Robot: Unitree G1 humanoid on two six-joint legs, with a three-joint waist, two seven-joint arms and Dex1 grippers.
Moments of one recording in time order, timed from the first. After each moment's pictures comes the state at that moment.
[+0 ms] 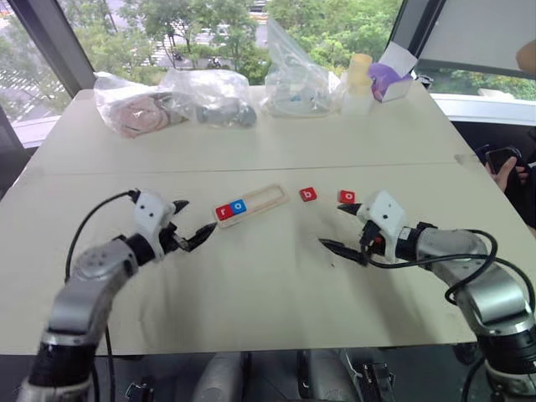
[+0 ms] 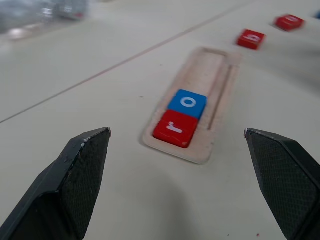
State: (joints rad) left arm -0.21 0.66 0.10 -0.15 -0.40 0.42 -0.77; right arm -0.25 -0.77 0.03 -0.41 0.33 0.60 0.86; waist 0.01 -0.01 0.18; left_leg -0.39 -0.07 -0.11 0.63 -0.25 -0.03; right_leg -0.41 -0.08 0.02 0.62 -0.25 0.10
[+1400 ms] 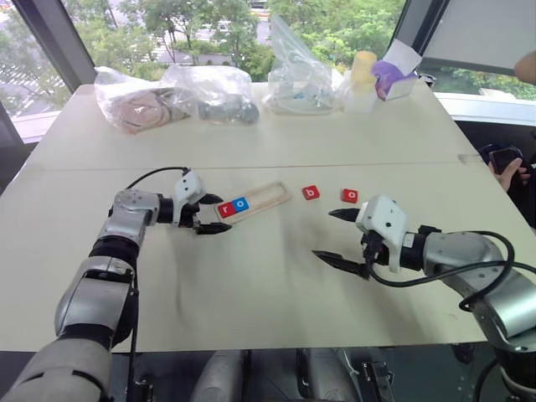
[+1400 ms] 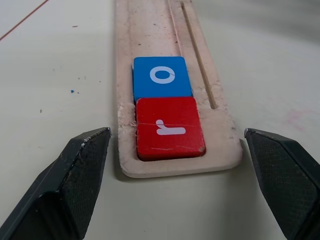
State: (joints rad) left arm -0.86 0.52 -0.12 1.01 -0.07 -0.17 -1.28; right arm -0.19 -0.80 0.00 -0.62 0.42 0.71 0.77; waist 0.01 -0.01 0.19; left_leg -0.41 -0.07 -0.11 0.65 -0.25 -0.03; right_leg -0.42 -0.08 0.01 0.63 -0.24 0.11
